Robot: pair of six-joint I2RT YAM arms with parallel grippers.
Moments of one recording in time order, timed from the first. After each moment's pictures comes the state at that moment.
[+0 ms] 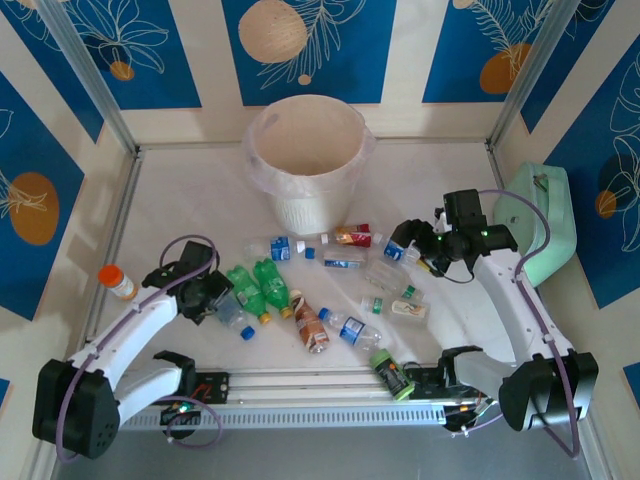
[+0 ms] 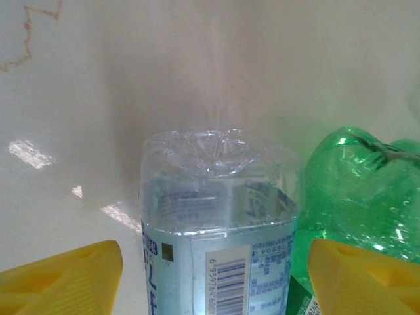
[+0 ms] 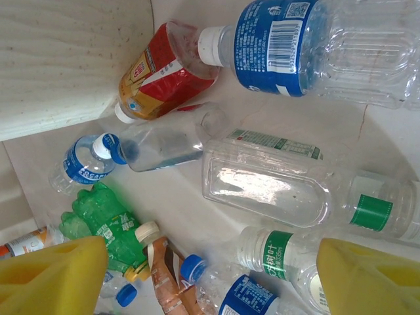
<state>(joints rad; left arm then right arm) -0.30 1.02 0.59 -0.80 -0.02 -1.12 0.12 1.11 0.99 -0.93 -0.38 0.73</state>
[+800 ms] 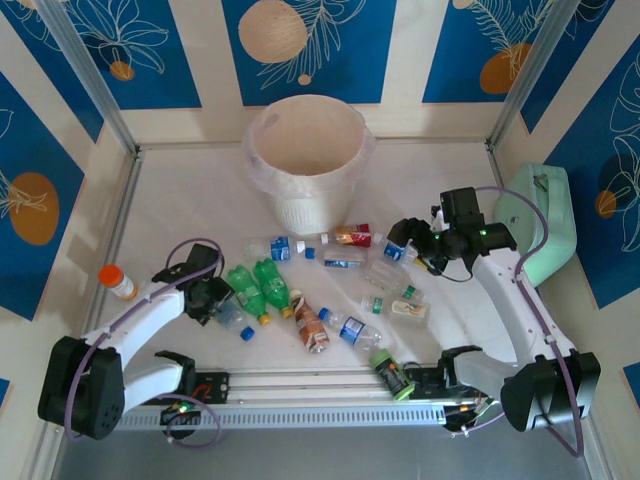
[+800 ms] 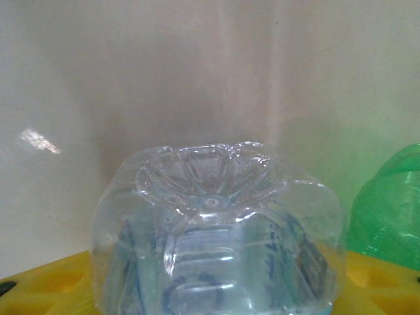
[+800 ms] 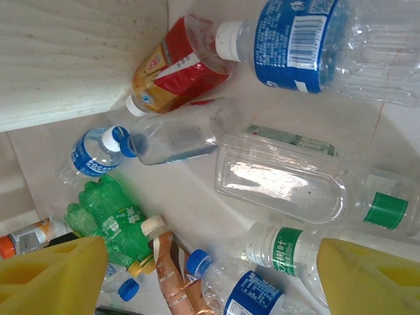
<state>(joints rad) -0.30 1.11 0.54 -0.71 -0.02 -1.12 0.16 1.11 1.02 -0.94 -0.38 0.74</state>
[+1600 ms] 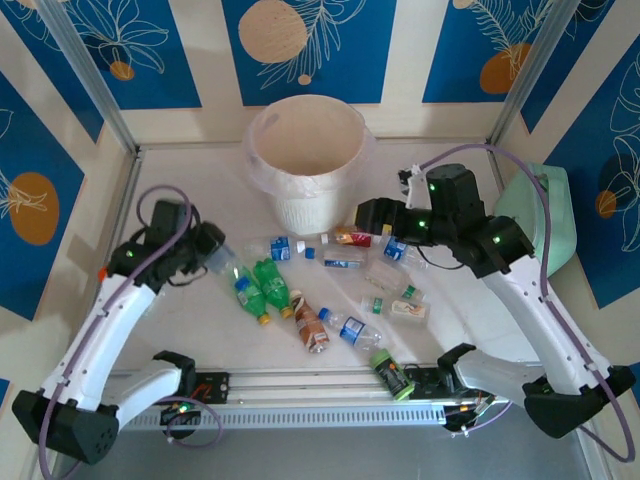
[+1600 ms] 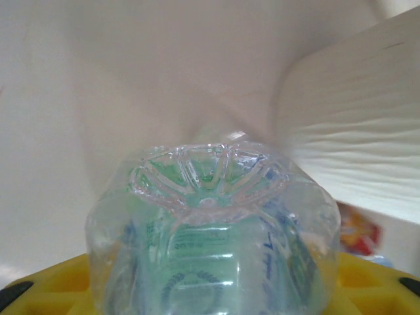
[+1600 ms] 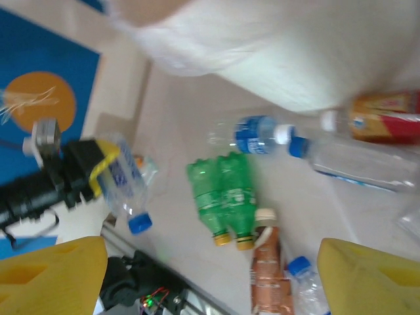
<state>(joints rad) -0.29 1.01 1.11 -0.95 -0.04 -1.00 0.53 1.07 1.37 -0.90 -0.36 0.66</state>
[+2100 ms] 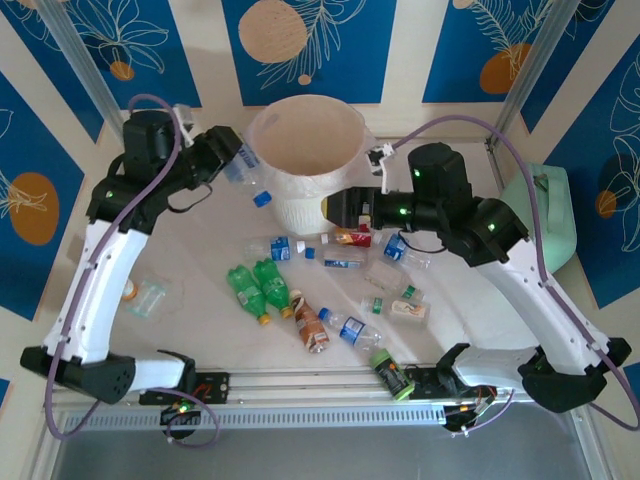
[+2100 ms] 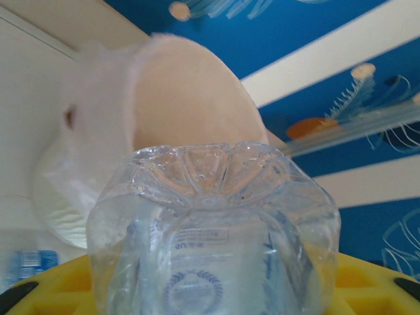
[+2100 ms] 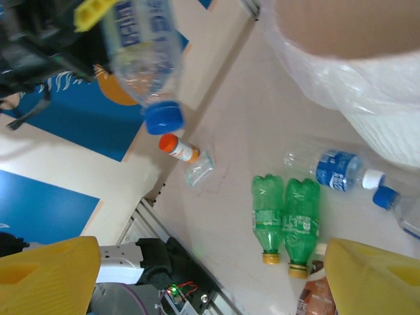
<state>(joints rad) -0.32 1.31 1.69 -0.77 0.25 -0.91 0.70 1.20 1.61 -0.86 -0.37 0.59</state>
